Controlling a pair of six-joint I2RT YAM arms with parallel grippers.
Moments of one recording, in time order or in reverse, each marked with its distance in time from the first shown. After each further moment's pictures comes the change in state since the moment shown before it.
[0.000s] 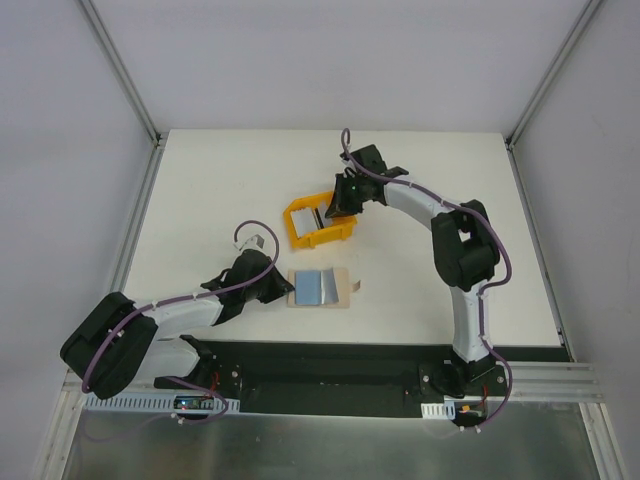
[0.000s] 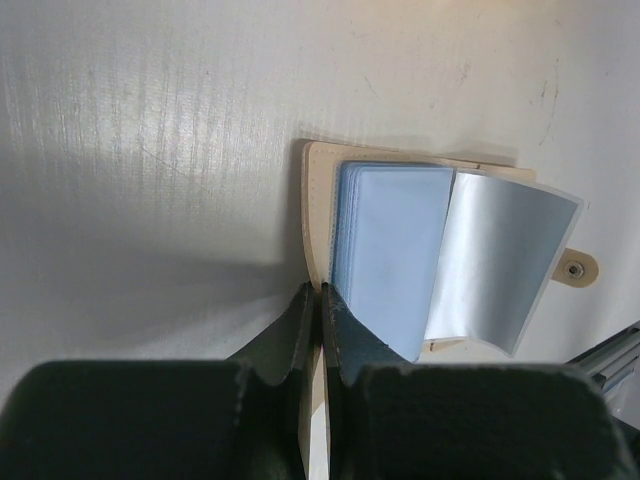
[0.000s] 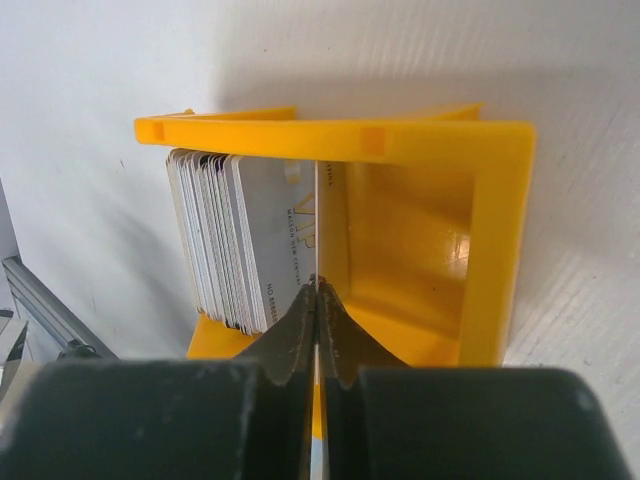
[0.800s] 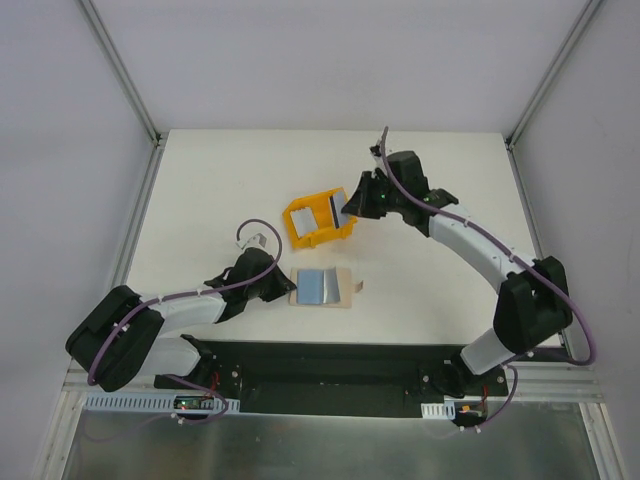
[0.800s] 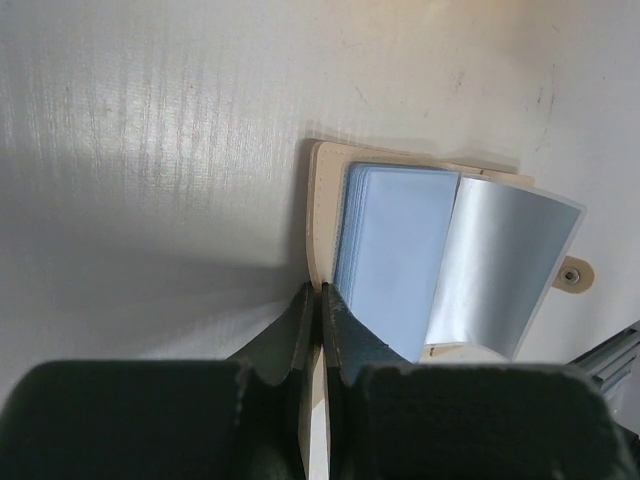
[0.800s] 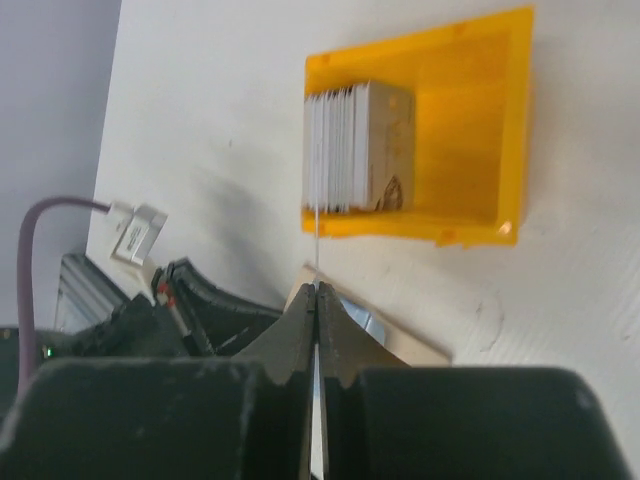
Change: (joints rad) left arm 0.000 0.048 0.014 0.035 0.005 -0.002; right arm 0.000 -0.503 -0.317 0.094 0.100 0.004
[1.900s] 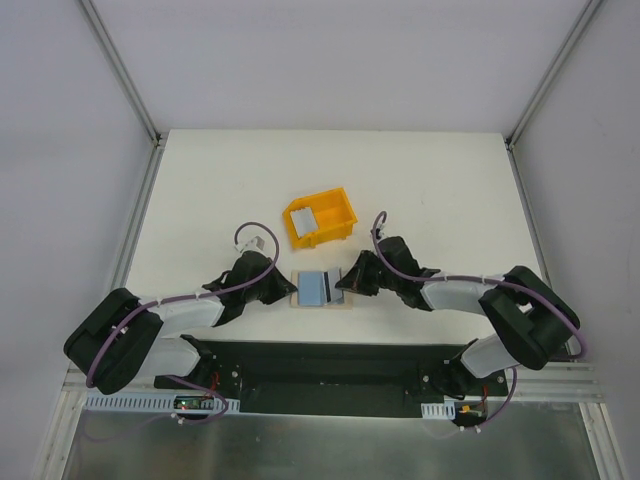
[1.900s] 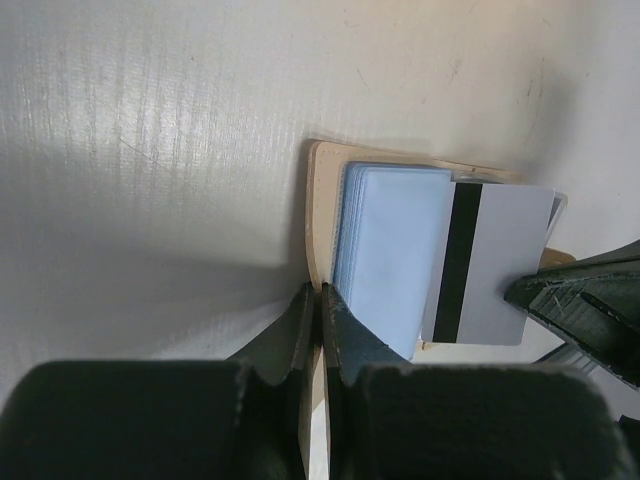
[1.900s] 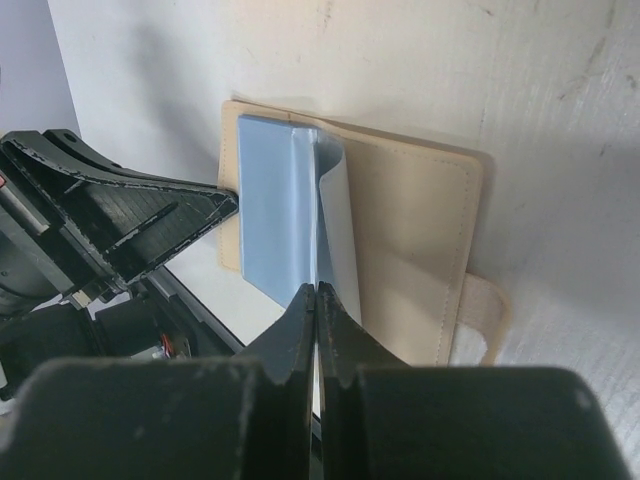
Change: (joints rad) left arm 0.000 -0.017 -0.036 0.039 0.025 -0.050; right arm 0.207 -0.124 -0.799 0.648 0.021 0.471
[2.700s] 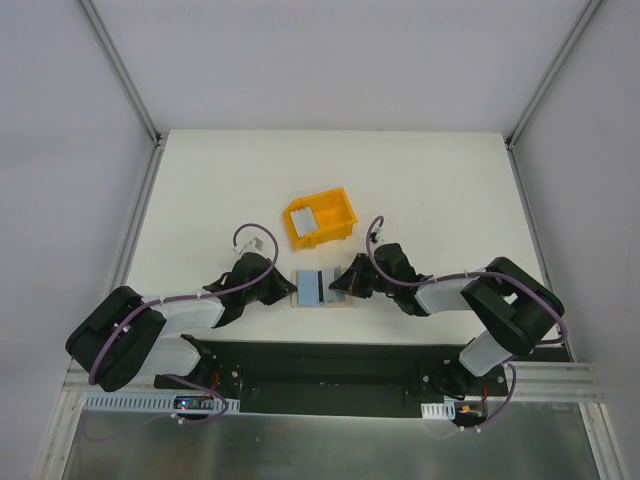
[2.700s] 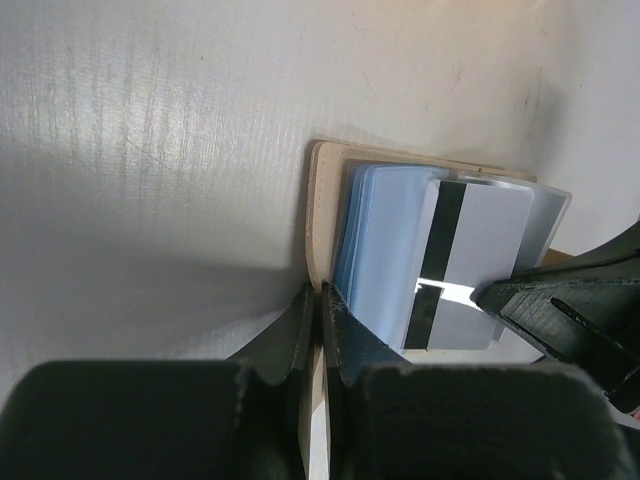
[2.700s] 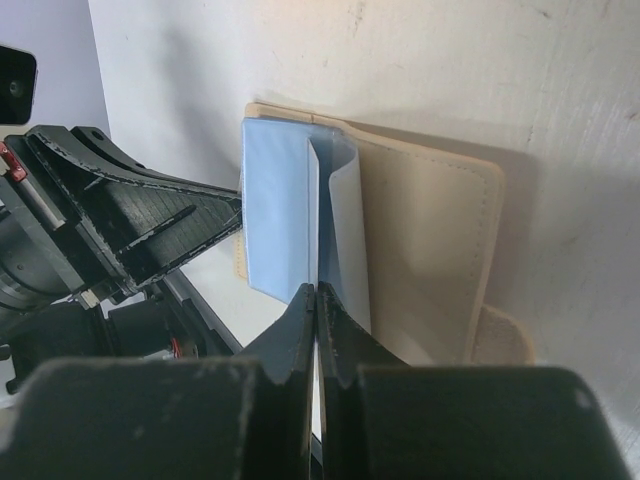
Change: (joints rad) left arm 0.000 0.018 -0.021 0.051 -0.002 -0.031; right arm 0.029 0.097 -0.064 0.257 -0.002 0.047
